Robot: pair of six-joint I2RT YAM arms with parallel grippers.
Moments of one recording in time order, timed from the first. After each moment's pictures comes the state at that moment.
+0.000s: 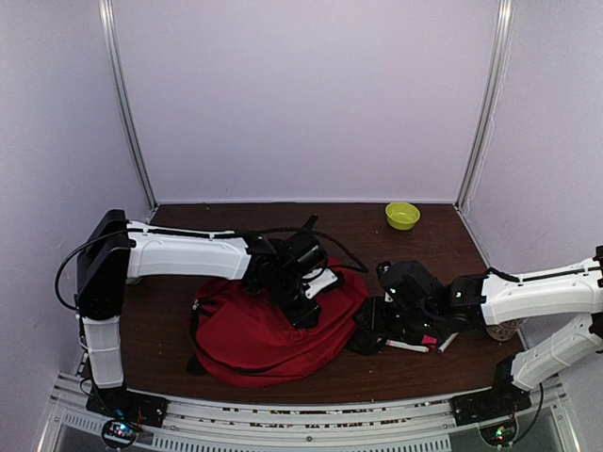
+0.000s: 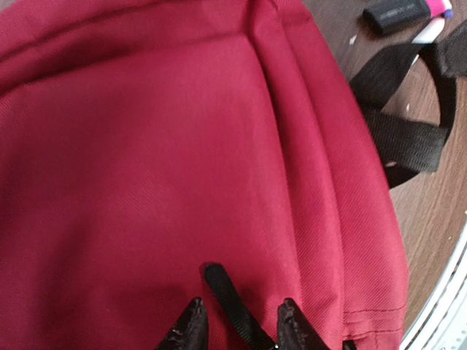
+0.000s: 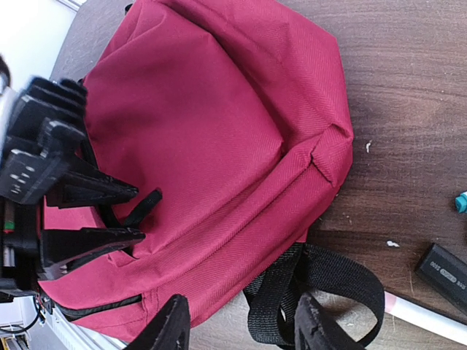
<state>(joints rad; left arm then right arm) -1.04 1.98 1.49 -0.66 0.10 -0.02 1.04 1.30 0.71 -0.24 0.19 0.97</state>
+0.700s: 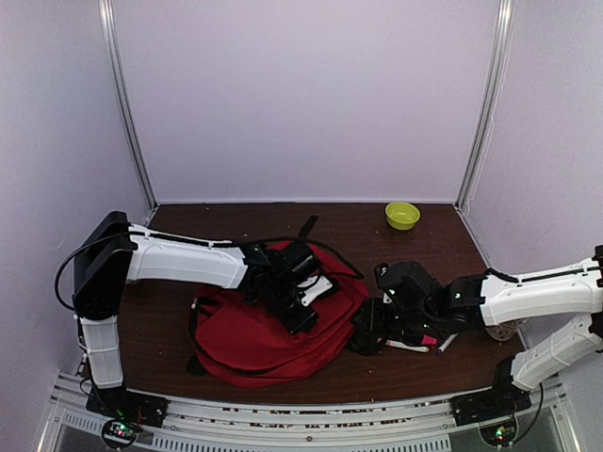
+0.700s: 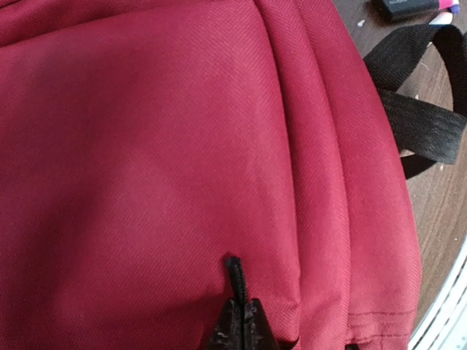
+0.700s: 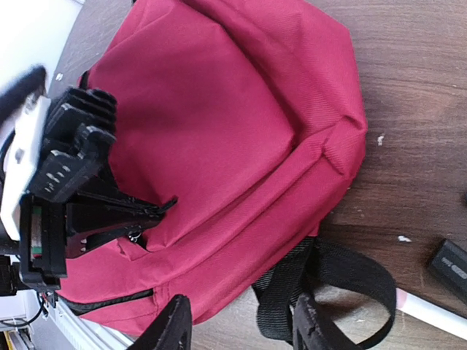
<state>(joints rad) -1.04 1.98 1.39 -0.56 0.12 -0.07 1.05 1.30 0.71 -0.23 0.17 0.98</state>
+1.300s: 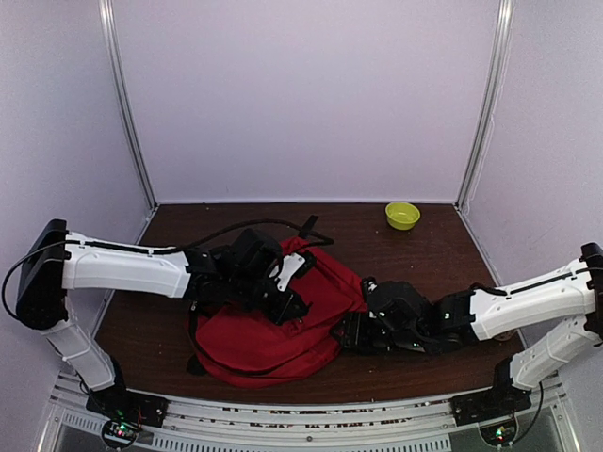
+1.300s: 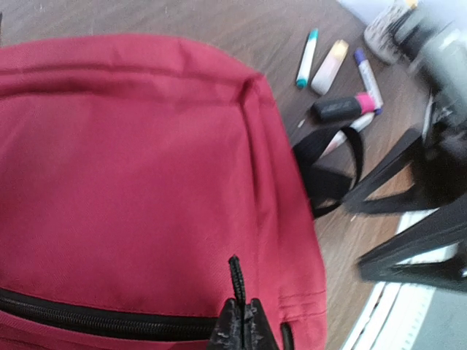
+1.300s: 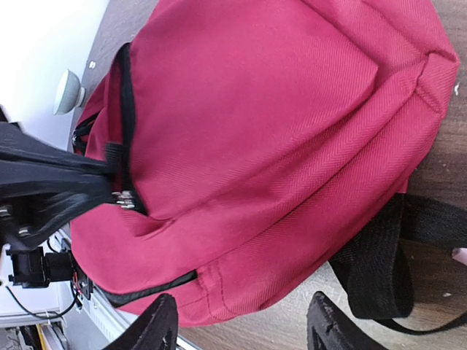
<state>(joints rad) -1.02 1.64 1.06 -0.21 0.18 -0.28 1.17 1.36 0.68 -0.07 0.18 1.13</state>
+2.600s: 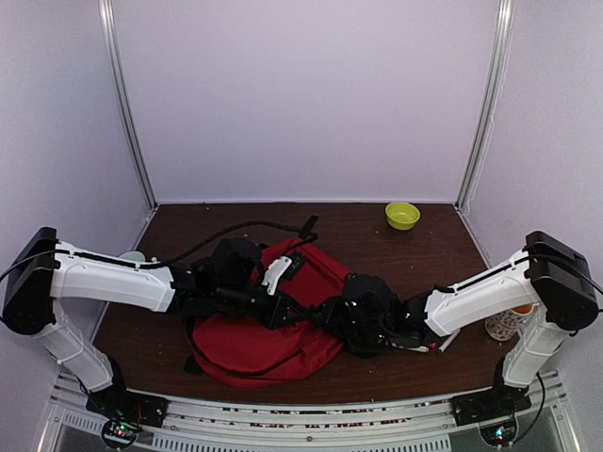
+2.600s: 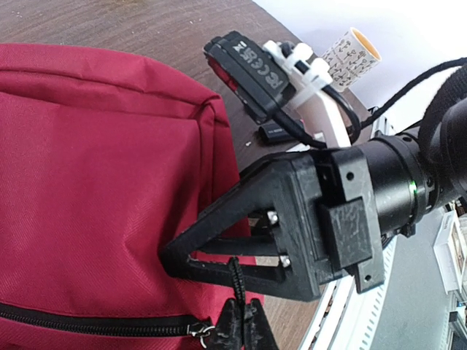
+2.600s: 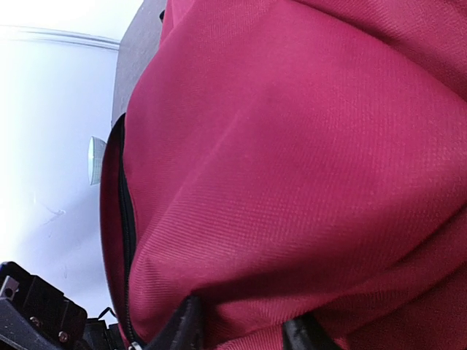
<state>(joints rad) -1.01 1.55 0.87 0.07 0.31 -0.42 1.10 1.66 0.76 0.30 0.16 1.35</state>
